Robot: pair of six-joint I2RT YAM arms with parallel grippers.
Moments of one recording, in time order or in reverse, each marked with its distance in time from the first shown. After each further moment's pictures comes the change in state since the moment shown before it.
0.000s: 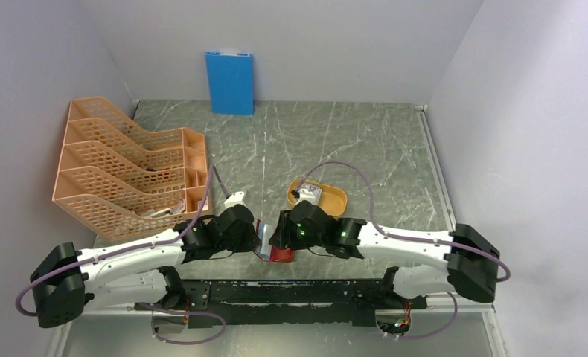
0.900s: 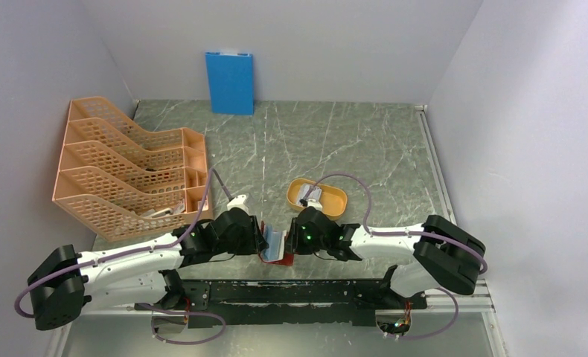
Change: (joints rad) left arm -0.003 -0.029 -0.074 0.136 0.082 0.028; right arm -0.107 0.190 -0.204 0.263 -0.095 0.034
